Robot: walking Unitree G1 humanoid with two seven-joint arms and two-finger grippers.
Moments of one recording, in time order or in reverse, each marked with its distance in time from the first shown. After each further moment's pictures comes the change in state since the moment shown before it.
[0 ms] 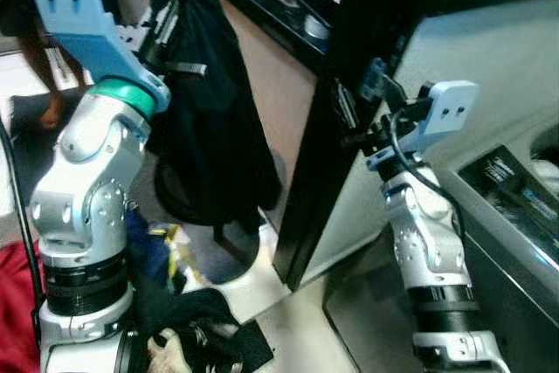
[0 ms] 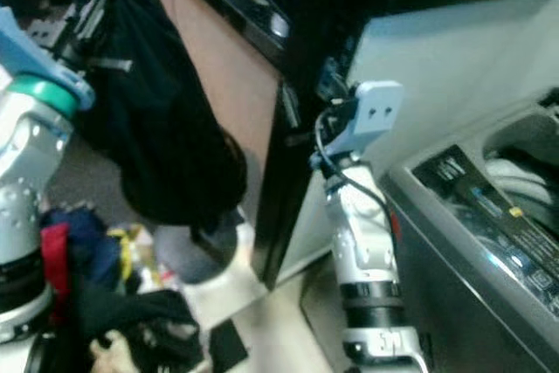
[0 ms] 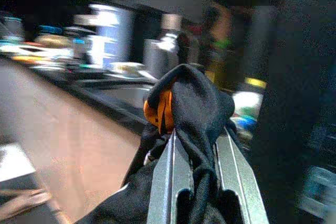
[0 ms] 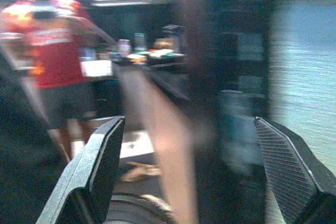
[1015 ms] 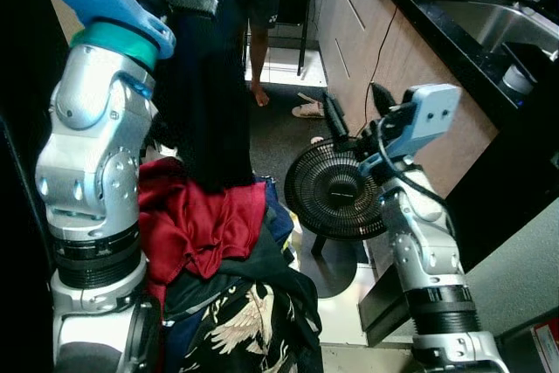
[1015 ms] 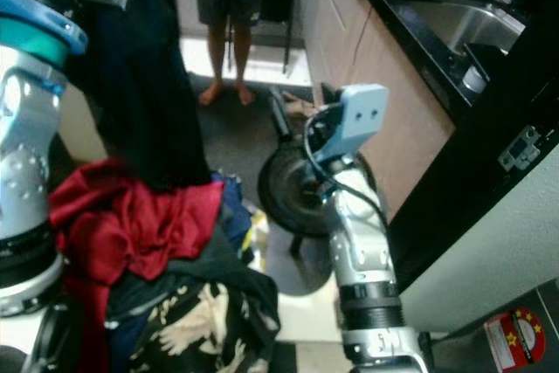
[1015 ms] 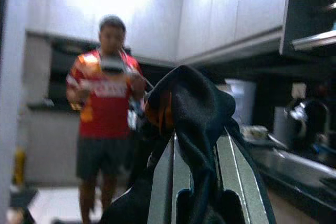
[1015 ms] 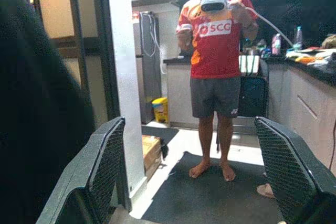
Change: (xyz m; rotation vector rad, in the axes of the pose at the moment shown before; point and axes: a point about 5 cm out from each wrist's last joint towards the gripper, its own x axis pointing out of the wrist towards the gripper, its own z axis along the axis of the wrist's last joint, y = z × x) left arm 0.009 -0.016 0.029 -0.023 -0.159 -0.079; right arm 0.001 0.006 -0.001 -0.028 0.005 0.047
